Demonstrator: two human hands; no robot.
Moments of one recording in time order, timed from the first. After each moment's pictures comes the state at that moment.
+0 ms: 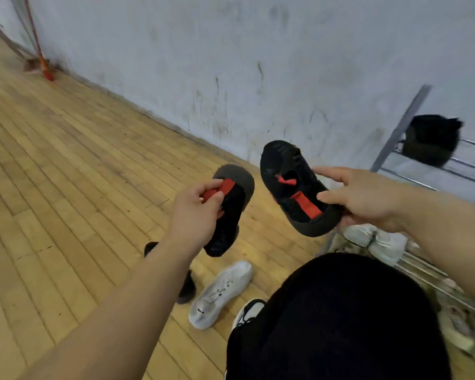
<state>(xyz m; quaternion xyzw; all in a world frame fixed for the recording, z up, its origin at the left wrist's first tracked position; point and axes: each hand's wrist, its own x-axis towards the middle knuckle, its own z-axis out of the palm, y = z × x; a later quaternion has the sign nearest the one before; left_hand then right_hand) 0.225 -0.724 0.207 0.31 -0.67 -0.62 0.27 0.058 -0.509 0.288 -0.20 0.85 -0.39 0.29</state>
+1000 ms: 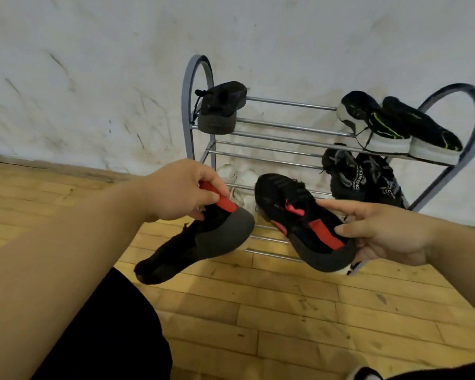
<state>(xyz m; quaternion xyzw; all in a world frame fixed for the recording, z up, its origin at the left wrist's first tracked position) 0.033 -0.503 0.273 -0.05 -0.90 -0.43 -0.11 0.028 -0.158 0.256 0.02 0.79 -0.52 0.32</state>
